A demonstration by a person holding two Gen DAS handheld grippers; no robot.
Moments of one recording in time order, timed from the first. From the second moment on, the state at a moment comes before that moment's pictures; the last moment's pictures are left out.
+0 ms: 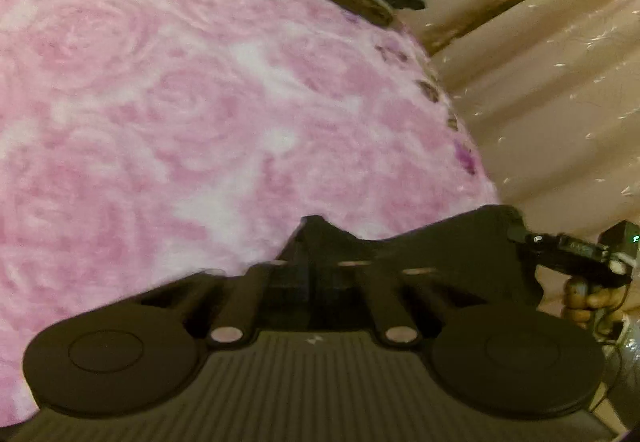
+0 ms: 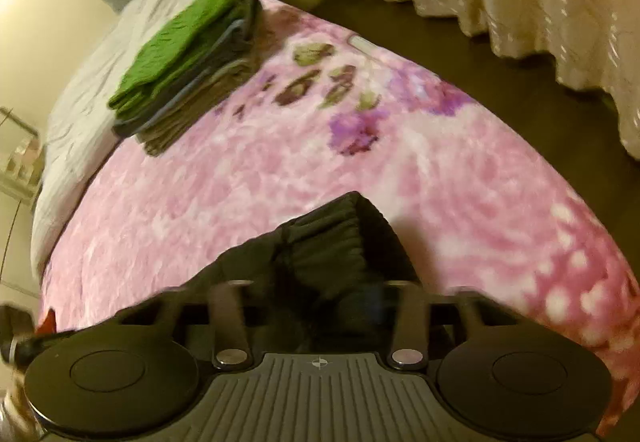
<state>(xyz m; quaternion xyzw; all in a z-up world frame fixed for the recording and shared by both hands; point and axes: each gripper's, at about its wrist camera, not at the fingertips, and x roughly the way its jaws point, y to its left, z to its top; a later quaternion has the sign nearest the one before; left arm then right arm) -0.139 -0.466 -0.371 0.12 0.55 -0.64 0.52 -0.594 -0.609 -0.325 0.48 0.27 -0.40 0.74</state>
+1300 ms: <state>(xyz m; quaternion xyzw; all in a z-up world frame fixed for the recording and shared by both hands) -0.182 -0.229 -0.352 0.17 0.48 -0.52 0.68 -0.462 -0.362 -0.336 0.15 0.49 -0.42 0.75</state>
